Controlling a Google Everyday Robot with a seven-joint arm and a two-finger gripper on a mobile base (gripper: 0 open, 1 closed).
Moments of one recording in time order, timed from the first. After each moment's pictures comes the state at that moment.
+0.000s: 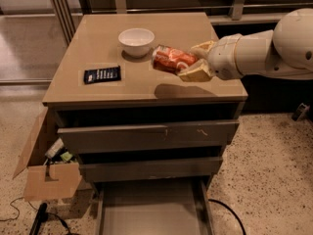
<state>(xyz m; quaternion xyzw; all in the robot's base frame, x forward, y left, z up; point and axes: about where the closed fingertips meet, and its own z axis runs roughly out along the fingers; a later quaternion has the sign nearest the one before) 0.611 -0.098 0.906 -0.53 0.68 0.10 0.50</state>
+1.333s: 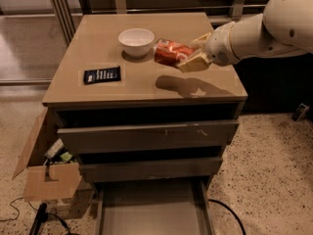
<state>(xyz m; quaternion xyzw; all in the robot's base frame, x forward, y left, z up) 0.652 -0.100 0.902 -0.51 0.72 0.12 0.45</state>
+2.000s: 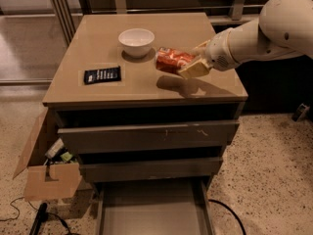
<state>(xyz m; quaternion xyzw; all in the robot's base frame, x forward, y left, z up) 0.650 -0.103 0.882 -0.51 0.74 0.13 0.42</state>
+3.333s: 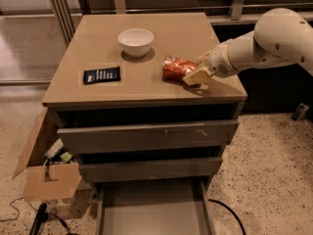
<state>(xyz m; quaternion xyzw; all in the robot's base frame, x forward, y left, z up) 0.673 -0.127 0.836 -0.49 0.77 0.13 0.40</state>
